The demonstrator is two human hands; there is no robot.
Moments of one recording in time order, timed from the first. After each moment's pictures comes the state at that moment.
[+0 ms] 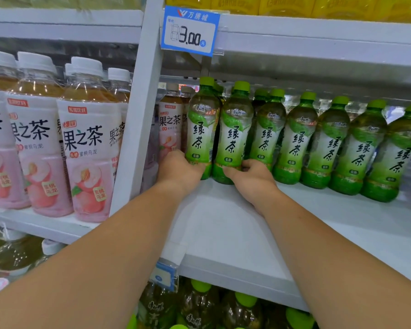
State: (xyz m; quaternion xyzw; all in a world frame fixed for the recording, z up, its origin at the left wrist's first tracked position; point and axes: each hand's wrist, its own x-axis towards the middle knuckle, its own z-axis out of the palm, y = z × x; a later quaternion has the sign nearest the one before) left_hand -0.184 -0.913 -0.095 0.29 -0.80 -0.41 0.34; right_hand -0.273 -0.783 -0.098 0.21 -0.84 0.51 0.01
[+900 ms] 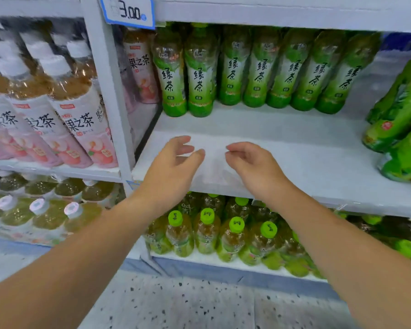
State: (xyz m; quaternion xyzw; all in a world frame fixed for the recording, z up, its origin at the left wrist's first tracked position) left_hand -0.038 -0.785 -0.046 0.25 -0.79 -0.53 0.14; right_hand -0.142 -0.644 -0.067 0.18 -0.80 0.55 -0.17
